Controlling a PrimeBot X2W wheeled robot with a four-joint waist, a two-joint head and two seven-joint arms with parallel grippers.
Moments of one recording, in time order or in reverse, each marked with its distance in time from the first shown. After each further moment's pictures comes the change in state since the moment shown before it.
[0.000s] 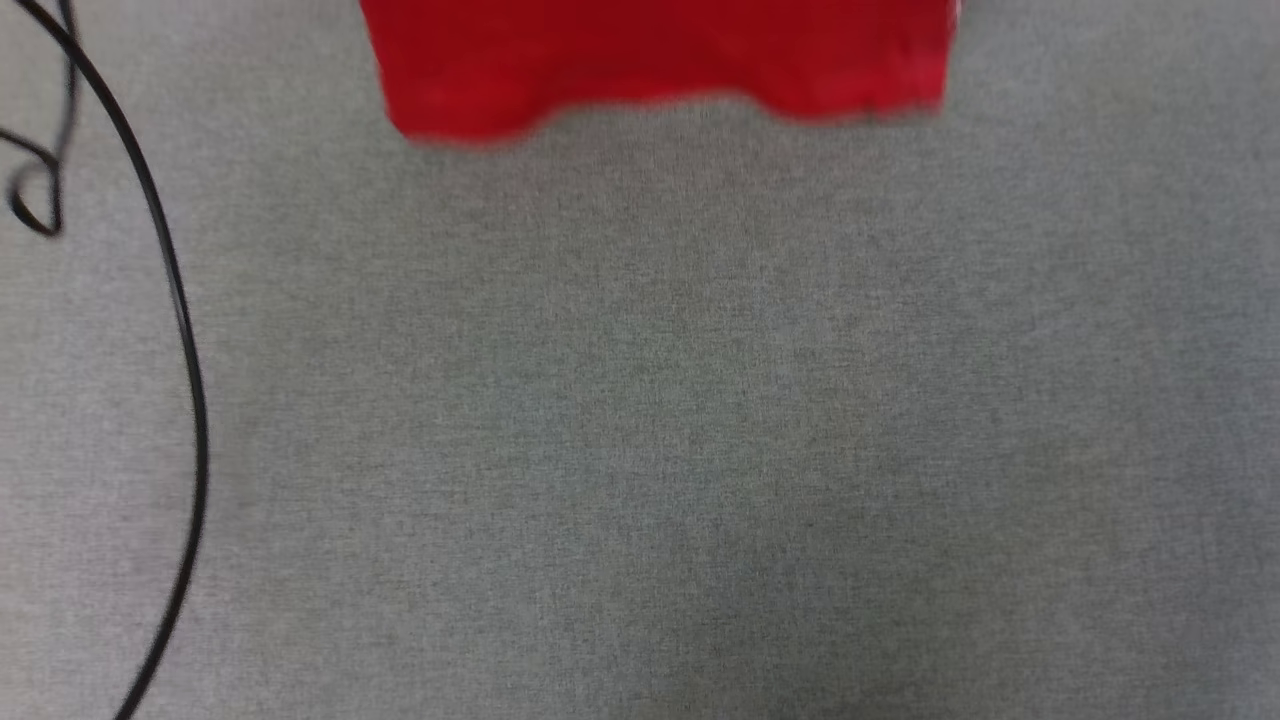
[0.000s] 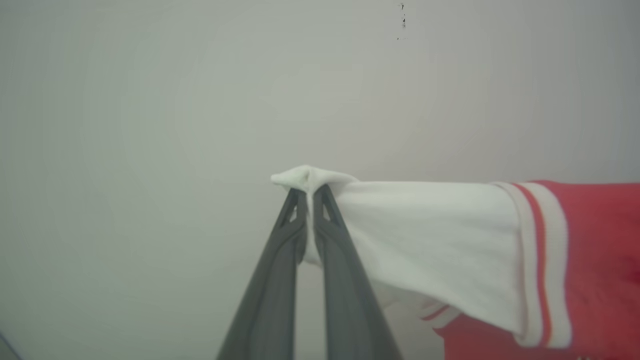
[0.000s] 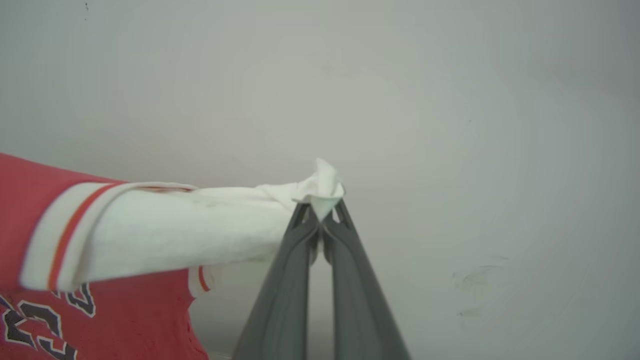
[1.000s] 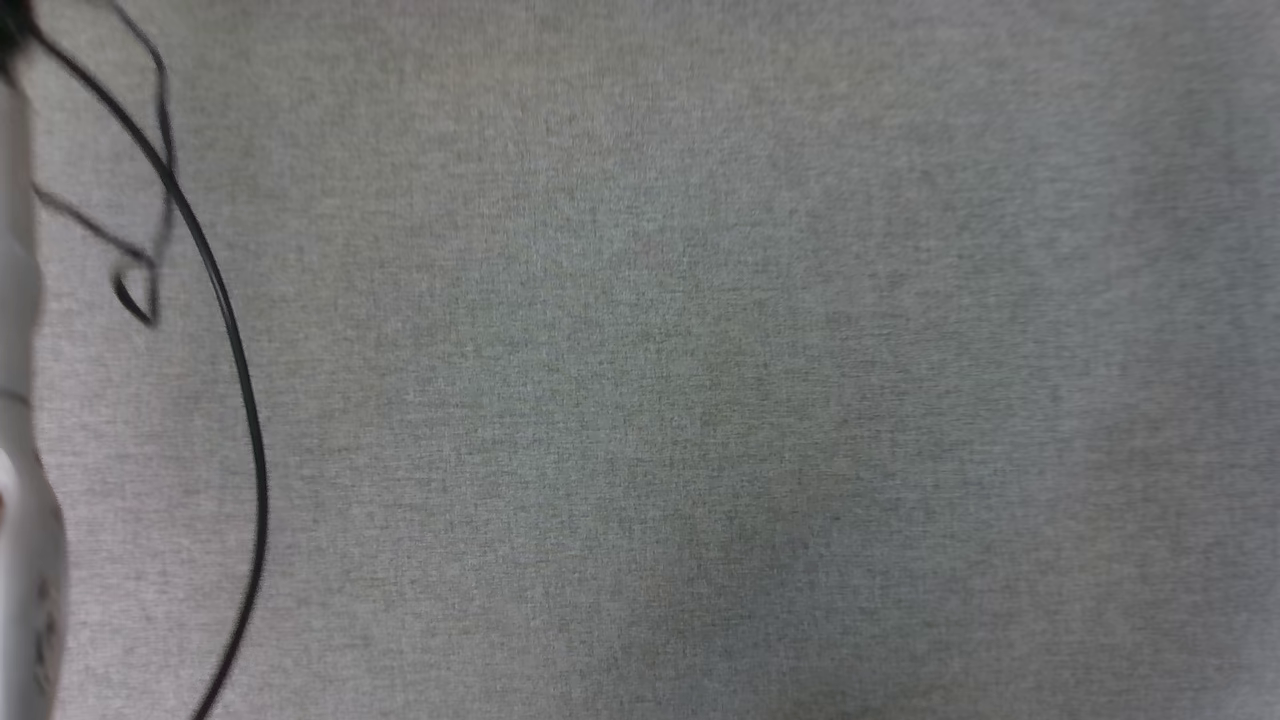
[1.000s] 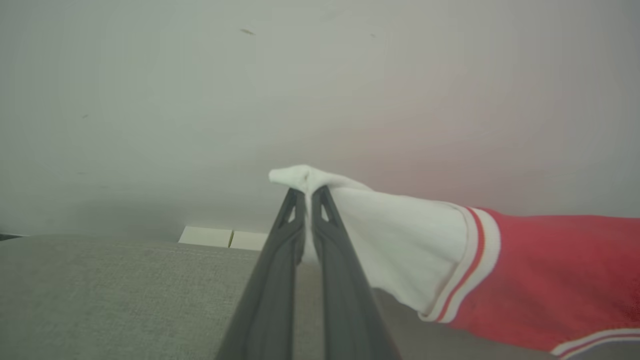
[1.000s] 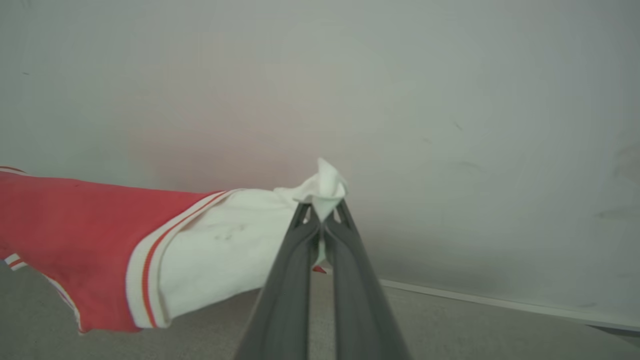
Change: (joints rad) left arm -0.022 -0.073 0.014 0.453 -0.118 -0.144 -0.156; right arm -0.114 0.037 0.285 0.409 0.194 0.000 -0.194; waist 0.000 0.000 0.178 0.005
